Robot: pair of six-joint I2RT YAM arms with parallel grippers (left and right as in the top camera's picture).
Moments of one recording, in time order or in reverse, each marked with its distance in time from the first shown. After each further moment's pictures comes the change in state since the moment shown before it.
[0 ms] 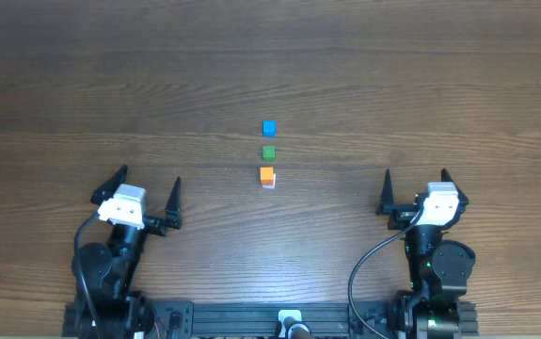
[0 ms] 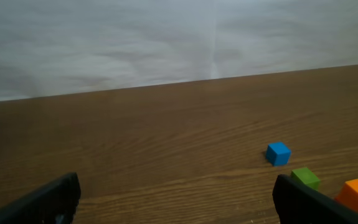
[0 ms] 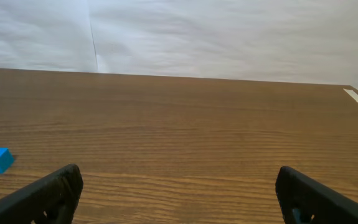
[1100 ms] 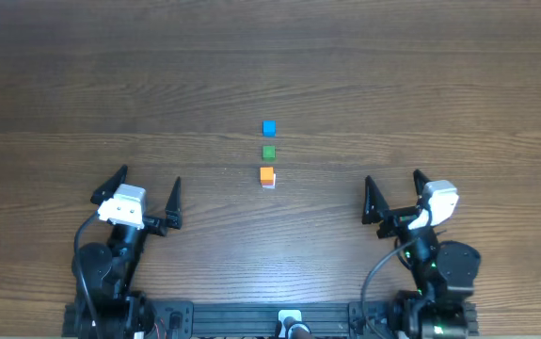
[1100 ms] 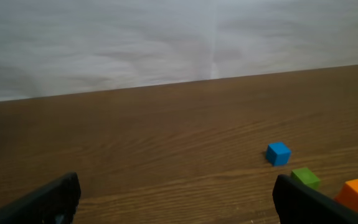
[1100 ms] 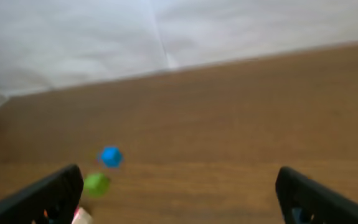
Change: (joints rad) left arm 0.000 0.000 0.000 0.000 0.000 0.000; right arm 0.006 0.014 0.113 -0.149 -0.245 0.278
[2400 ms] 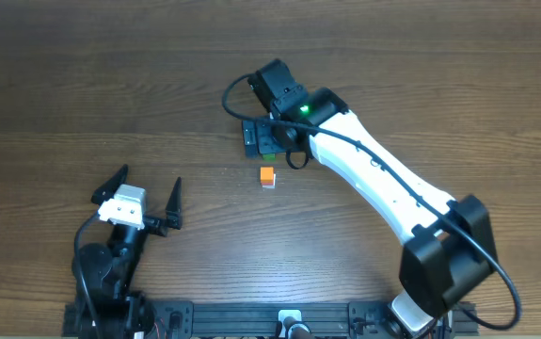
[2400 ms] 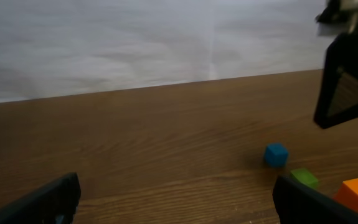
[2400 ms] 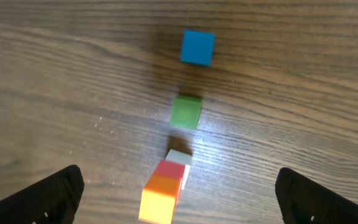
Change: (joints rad) left arm 0.000 -0.003 -0.003 0.004 0.007 0.000; right arm 0.681 1.772 1.349 -0.679 0.291 0.264
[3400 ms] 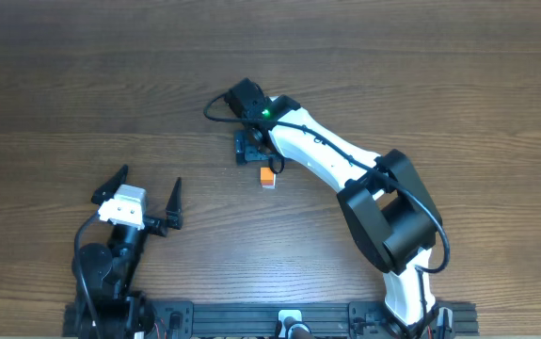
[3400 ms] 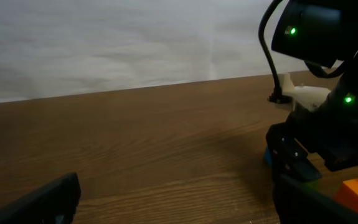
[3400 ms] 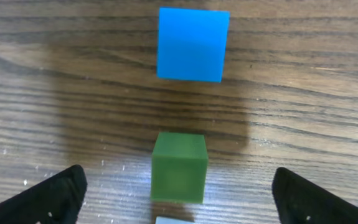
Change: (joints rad) left arm 0.000 0.000 0.000 0.000 0.000 0.000; right arm 0.048 0.273 0.031 0.084 0.094 0.102
